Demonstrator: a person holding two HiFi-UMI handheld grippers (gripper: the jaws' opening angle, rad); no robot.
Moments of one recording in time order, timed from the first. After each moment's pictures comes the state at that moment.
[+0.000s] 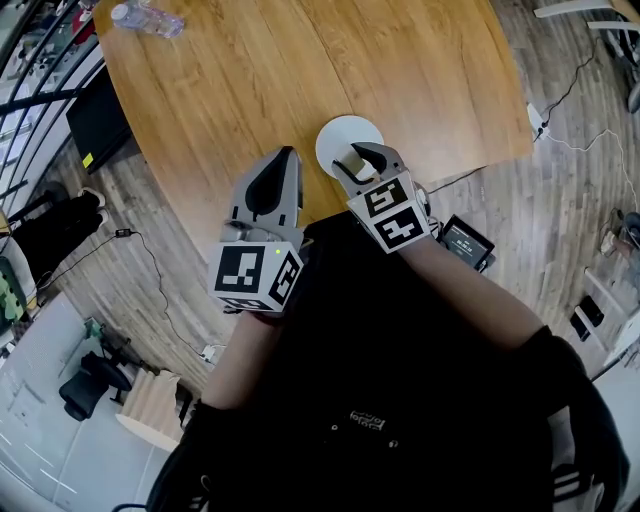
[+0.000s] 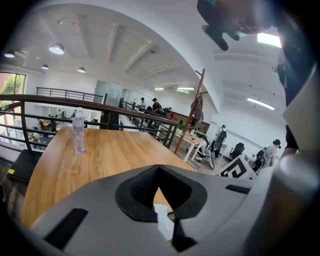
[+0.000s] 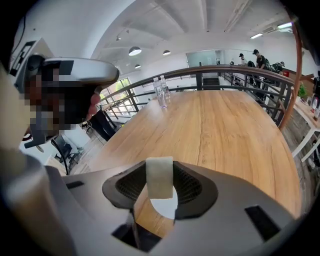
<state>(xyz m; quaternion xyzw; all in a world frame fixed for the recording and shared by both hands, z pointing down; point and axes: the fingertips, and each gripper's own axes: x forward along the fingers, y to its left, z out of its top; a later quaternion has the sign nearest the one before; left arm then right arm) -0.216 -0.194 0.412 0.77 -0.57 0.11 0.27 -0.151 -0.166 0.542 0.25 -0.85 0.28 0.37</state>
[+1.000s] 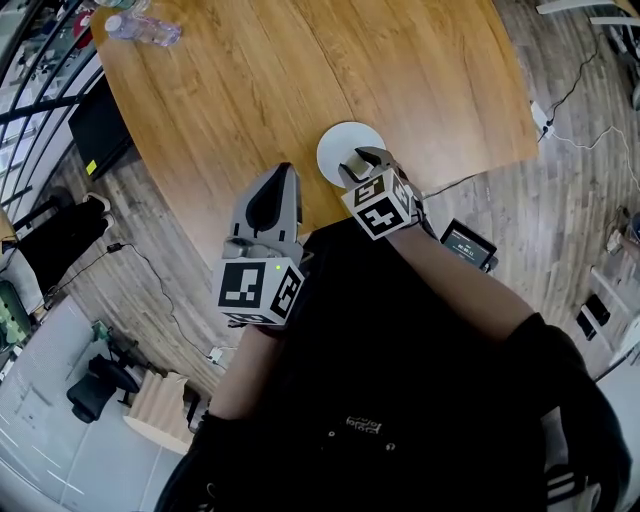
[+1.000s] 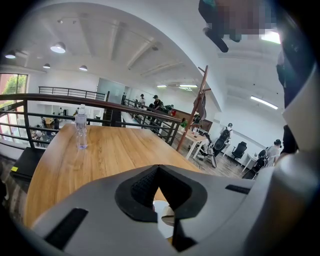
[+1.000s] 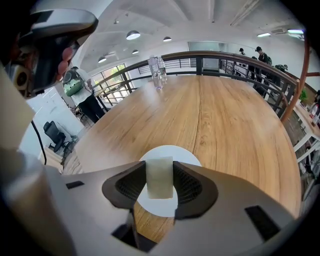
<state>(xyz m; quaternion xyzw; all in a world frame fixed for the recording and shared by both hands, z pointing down) -0.216 -0.190 0.422 0.76 -0.57 0.13 0.29 -0.140 -0.158 0.624 0.25 -0.82 0.27 0.44</state>
